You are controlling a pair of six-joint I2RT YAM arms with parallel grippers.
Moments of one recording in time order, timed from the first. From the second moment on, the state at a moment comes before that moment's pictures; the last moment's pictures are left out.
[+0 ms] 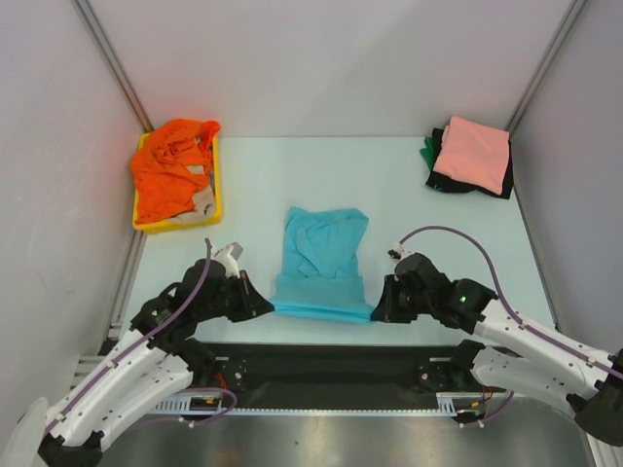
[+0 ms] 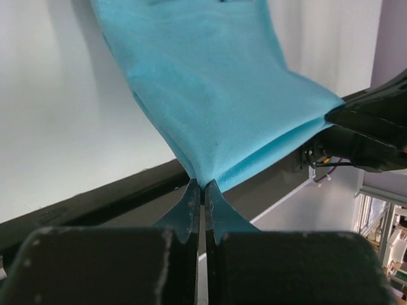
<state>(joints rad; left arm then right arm) -0.65 0.56 0.58 -0.74 0.18 -0.83 0.86 0.85 0.65 -0.68 -0.10 0.83</state>
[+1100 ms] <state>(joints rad) -0.40 1.38 1.16 -0.62 0.18 -0.59 0.47 1.48 1.20 -0.68 -0.10 0.49</state>
